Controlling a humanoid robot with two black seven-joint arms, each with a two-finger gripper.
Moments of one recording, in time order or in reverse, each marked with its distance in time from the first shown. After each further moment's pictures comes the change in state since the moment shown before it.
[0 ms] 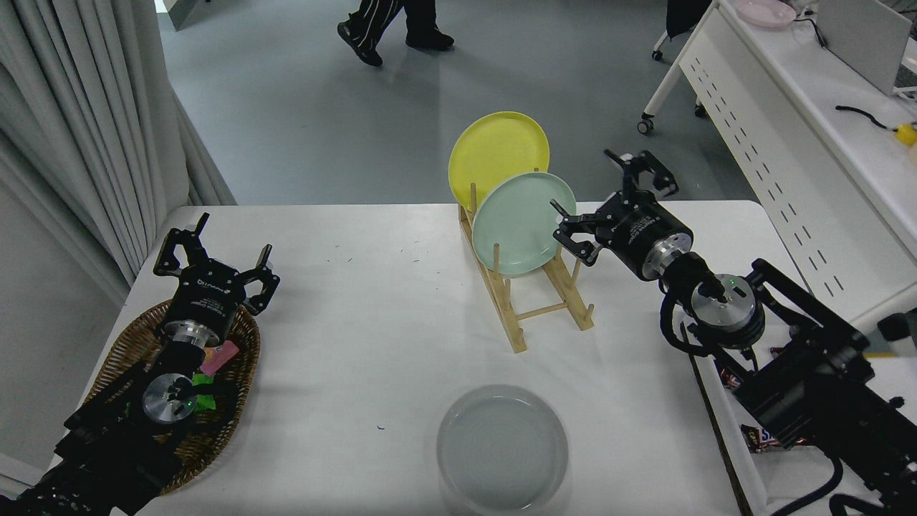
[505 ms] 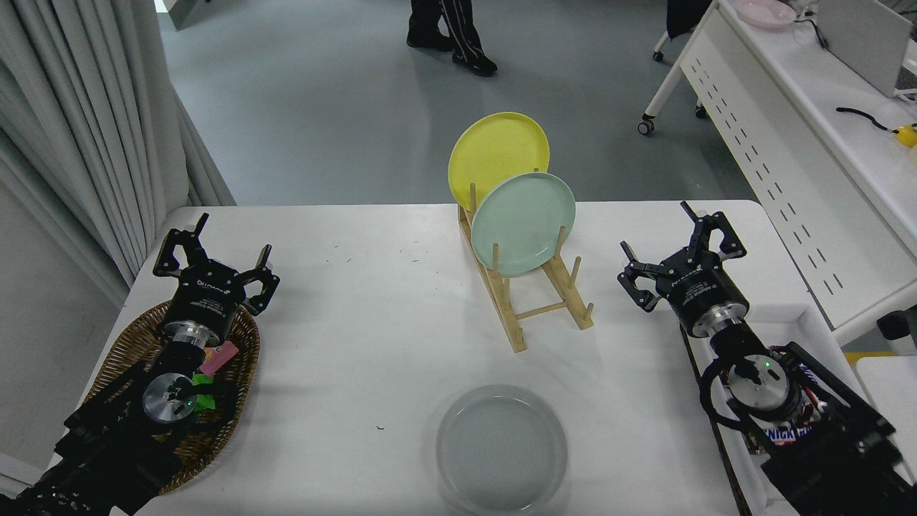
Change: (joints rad) left arm 0.000 0.000 0.000 0.000 0.000 0.000 0.000; right arm -0.119 0.017 0.062 -0.189 -0.129 0.251 0.046
